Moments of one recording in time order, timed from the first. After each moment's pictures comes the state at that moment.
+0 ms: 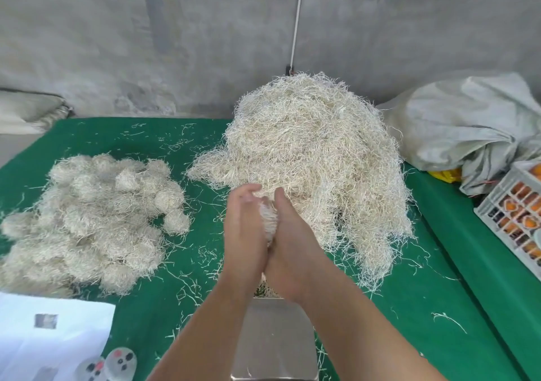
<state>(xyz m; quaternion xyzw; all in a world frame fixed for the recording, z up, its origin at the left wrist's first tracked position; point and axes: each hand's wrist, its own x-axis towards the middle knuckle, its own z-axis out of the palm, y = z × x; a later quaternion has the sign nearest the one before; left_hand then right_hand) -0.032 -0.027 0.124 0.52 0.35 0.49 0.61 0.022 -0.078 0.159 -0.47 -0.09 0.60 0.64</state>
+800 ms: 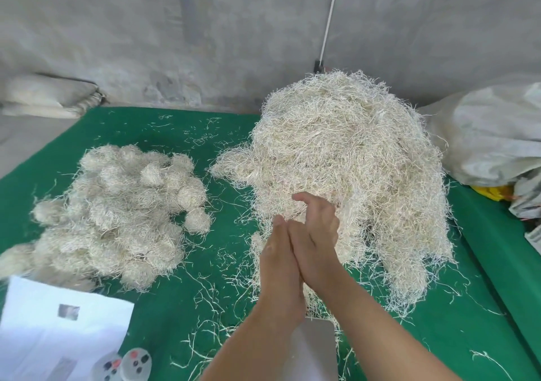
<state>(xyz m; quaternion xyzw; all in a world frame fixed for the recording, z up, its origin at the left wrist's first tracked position) -0.016 -0.021 0.094 0.36 0.38 0.36 0.77 0.052 -0.033 0.104 -0.71 -0.45 0.22 0.49</state>
